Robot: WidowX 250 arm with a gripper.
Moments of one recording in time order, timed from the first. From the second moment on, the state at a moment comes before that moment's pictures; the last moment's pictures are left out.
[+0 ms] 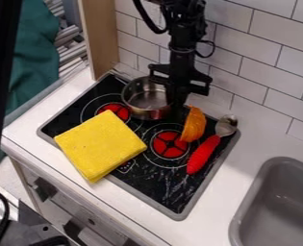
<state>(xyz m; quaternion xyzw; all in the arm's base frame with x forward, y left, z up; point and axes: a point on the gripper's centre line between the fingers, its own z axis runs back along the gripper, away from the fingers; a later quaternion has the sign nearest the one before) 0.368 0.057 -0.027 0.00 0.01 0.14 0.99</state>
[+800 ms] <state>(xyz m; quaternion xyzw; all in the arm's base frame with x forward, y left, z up) 0.363 0.061 -0.029 -0.02 -0.01 0.16 0.99</state>
